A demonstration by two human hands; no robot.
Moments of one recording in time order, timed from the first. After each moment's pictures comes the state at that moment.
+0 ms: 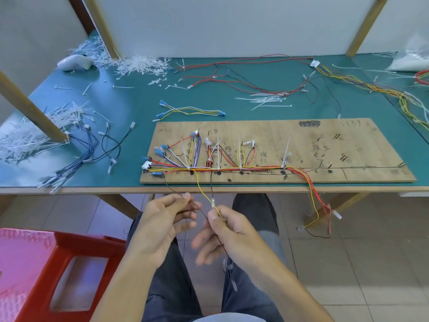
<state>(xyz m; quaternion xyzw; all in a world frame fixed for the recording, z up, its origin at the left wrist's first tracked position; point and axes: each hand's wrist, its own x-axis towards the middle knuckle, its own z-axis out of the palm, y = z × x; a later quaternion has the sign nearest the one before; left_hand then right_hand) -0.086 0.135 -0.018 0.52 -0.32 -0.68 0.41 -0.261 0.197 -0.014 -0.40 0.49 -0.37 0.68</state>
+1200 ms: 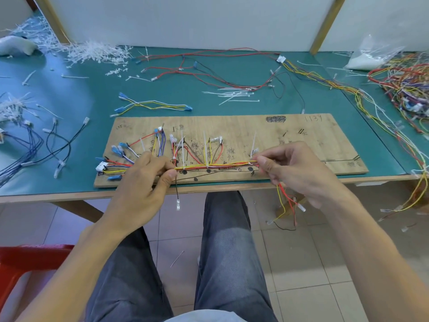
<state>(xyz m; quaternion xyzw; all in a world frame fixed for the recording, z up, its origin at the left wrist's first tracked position) -0.112 0.081 -0.001 0.46 -0.81 -0.23 0.28 -0.435 0.135 0.034 -0.52 0.65 -0.38 0.41</state>
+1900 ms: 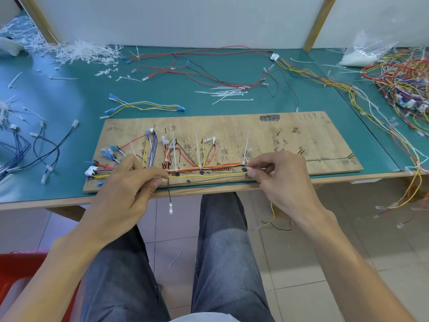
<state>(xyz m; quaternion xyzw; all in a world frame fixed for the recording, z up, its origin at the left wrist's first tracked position) -0.095 0.076 -0.004 0.42 -0.85 -0.17 0.26 -0.419 0.140 0.008 -0.55 0.75 -0.32 0.17</state>
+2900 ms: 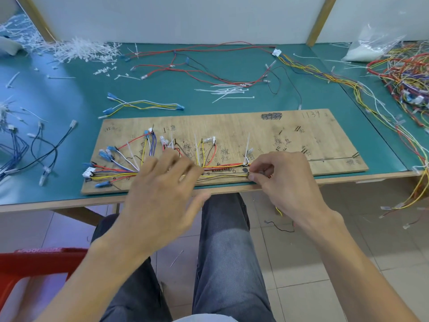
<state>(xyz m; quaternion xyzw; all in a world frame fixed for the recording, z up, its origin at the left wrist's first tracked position) -0.160 0.098 0.017 0.37 -0.91 0.08 0.15 -0.419 0.140 0.015 -0.59 0.75 -0.27 0.14</state>
